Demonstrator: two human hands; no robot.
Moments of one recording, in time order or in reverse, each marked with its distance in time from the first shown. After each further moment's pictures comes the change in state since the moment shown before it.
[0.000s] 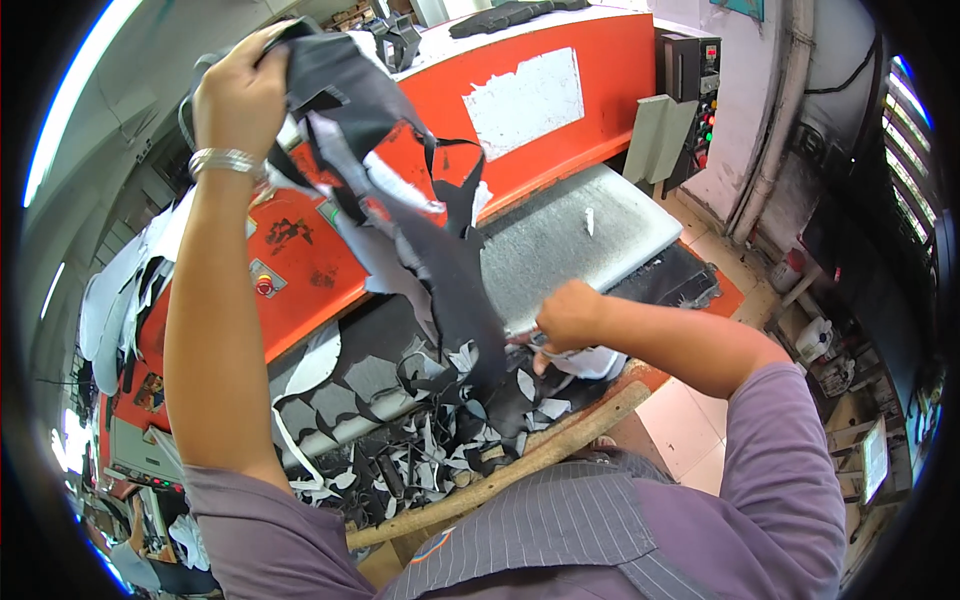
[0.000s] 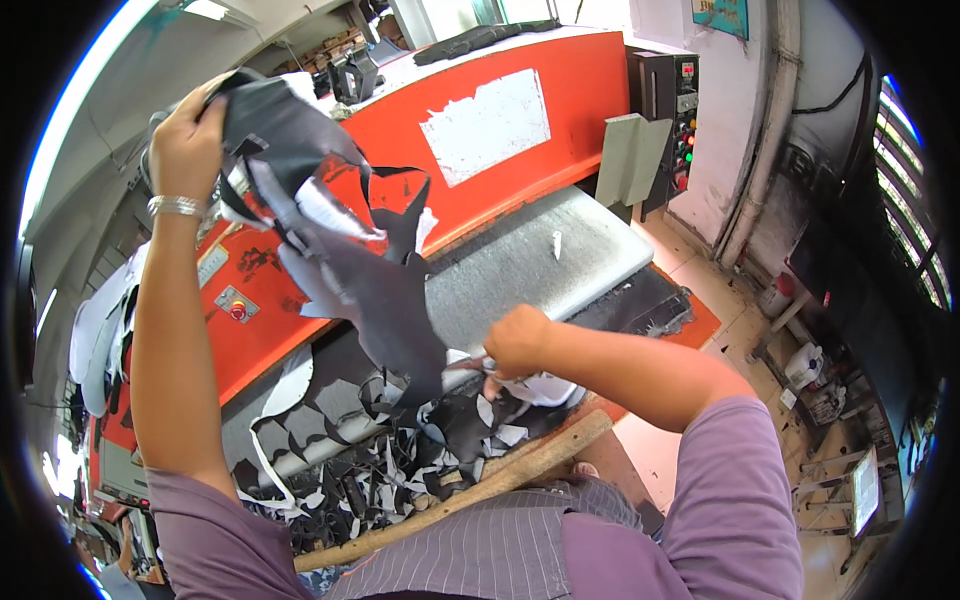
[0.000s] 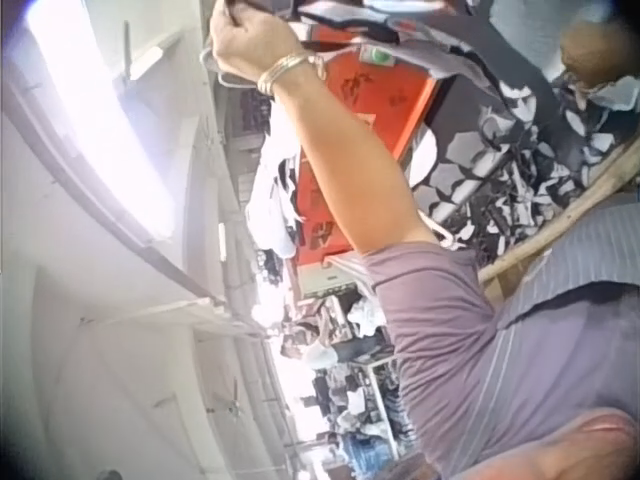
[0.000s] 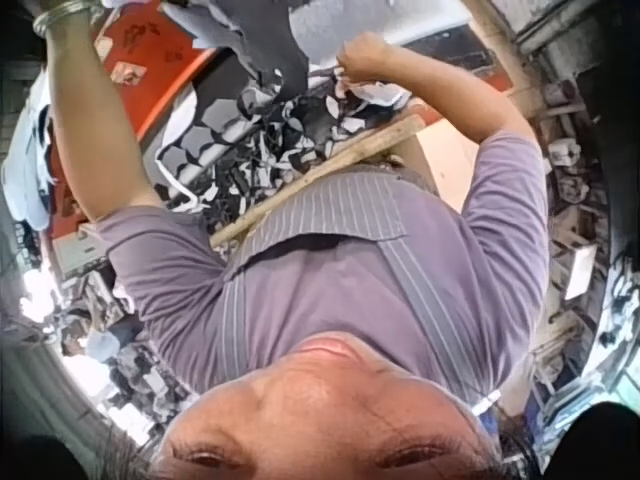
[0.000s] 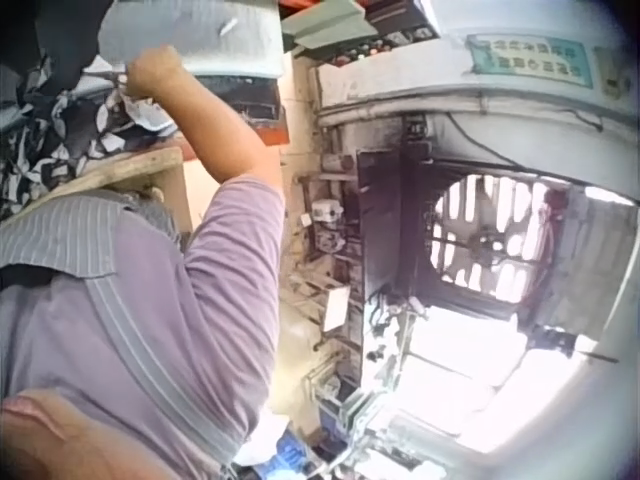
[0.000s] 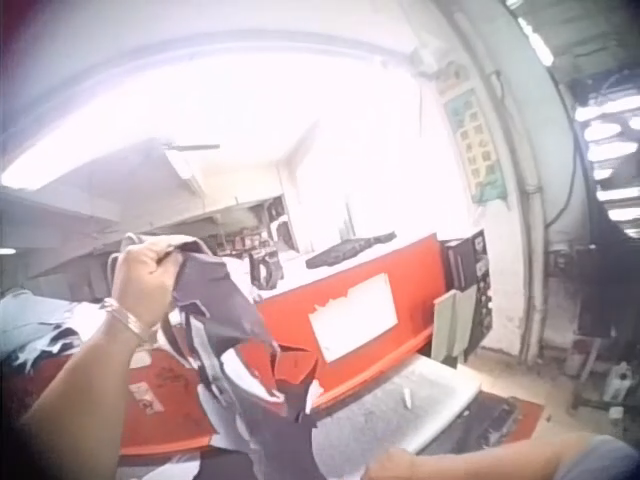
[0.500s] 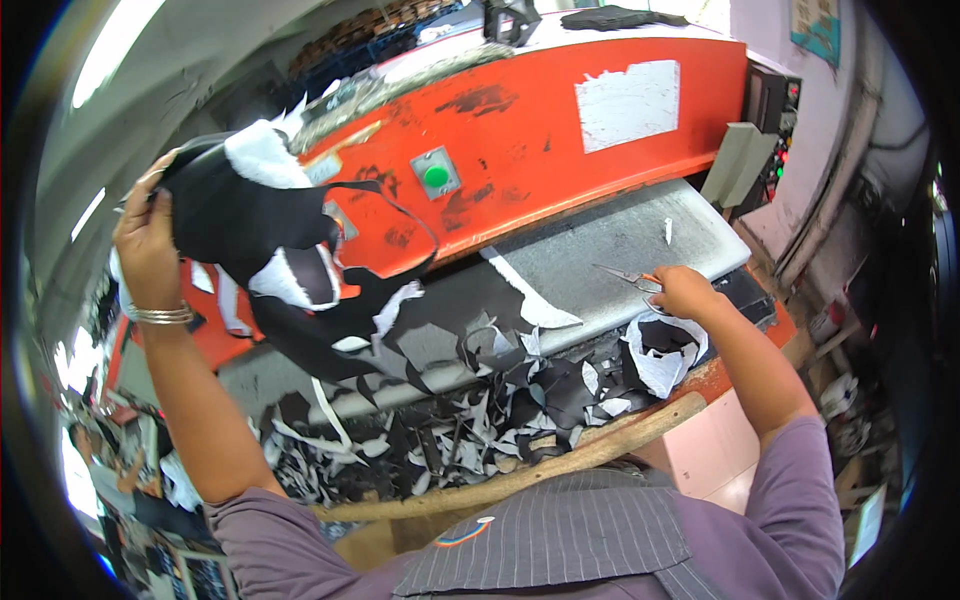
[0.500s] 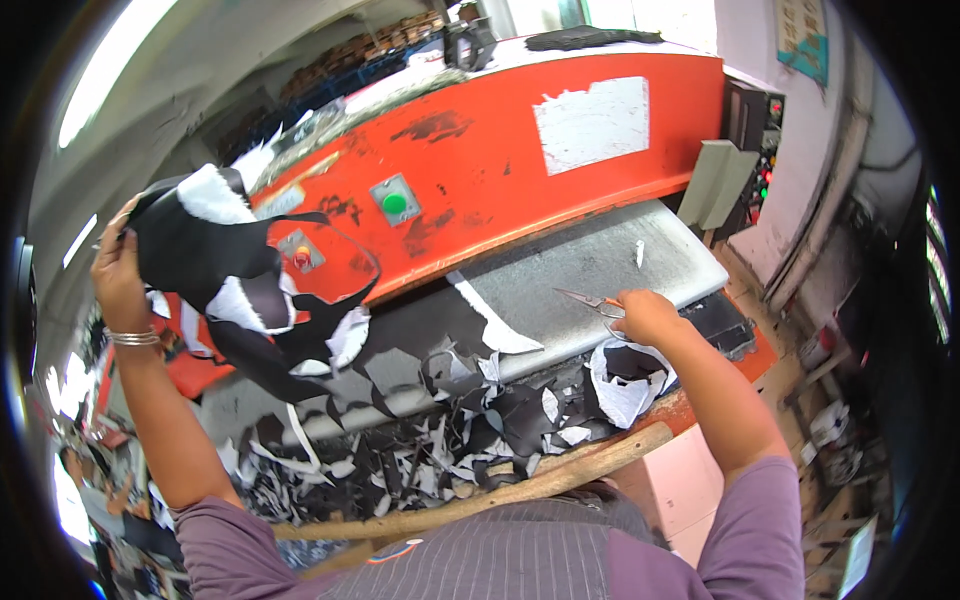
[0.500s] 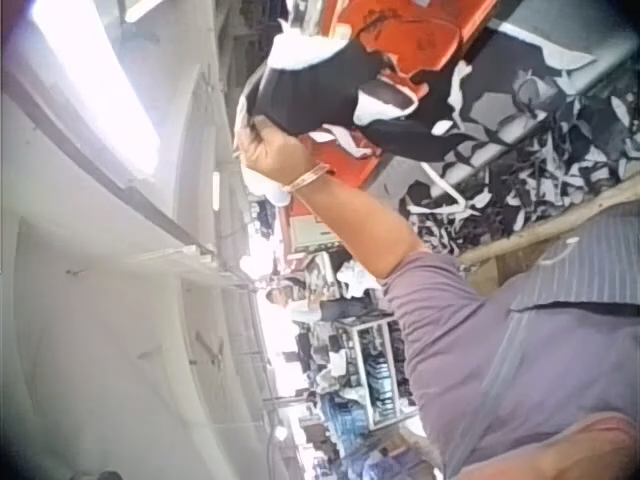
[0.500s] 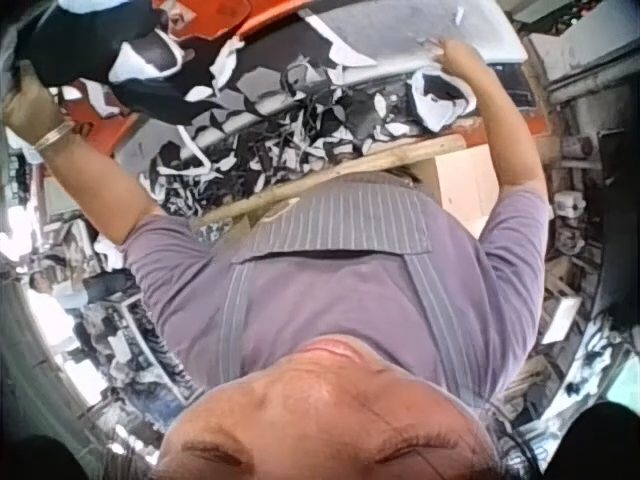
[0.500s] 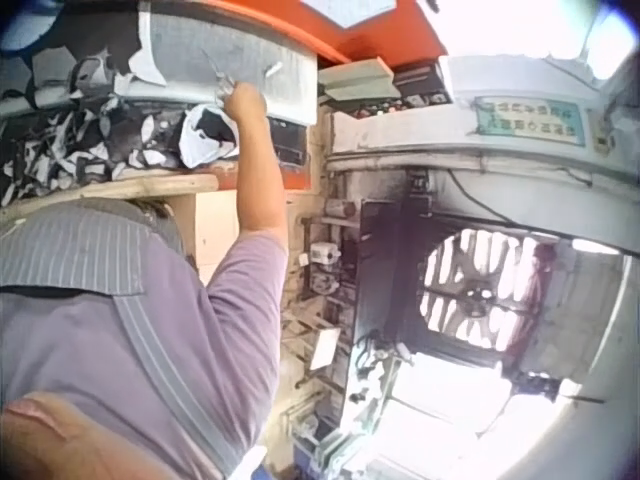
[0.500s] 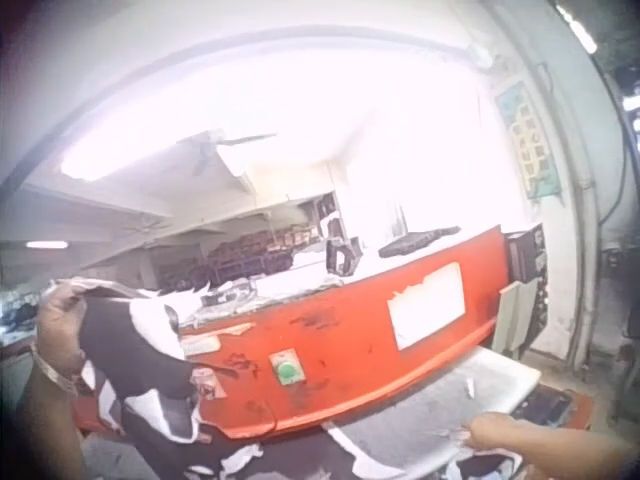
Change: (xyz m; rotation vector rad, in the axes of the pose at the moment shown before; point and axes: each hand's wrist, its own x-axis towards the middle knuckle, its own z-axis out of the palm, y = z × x) left_hand -0.135 -0.162 -0.192 -0.188 0.011 -0.180; right_hand -0.005 0.049 0.057 0.318 0.174 0.459
